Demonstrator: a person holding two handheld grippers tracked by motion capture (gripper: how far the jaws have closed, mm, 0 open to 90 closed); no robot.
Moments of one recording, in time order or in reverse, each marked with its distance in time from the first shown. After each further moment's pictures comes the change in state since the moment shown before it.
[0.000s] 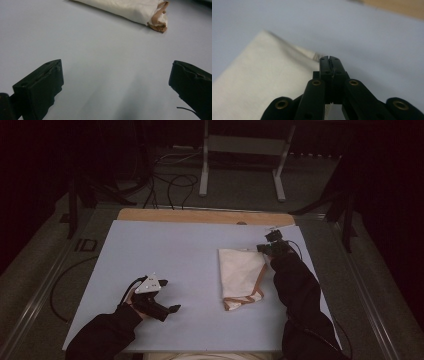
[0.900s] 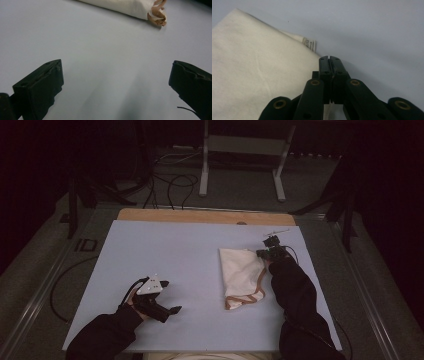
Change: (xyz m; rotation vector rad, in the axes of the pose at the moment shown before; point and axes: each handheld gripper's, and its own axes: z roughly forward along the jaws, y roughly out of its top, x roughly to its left) left arm -0.003 0.000 0.003 0.014 -0.005 0.012; right arm -0.011 -0.022 0.032 0.050 -0.022 0.021
